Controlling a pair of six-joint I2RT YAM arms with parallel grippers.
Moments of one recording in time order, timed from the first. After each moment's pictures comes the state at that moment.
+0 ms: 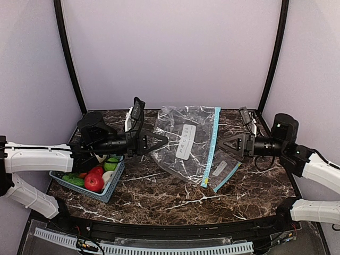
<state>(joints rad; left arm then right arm) -0.89 1.29 0.76 0.63 0.63 -0.75 0.55 0.86 0.60 0.08 -0.76 0.59</state>
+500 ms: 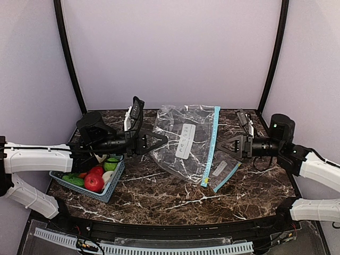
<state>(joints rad) -0.89 1.28 0.76 0.63 0.63 -0.75 0.55 0.90 0.59 0.11 -0.80 0.60</state>
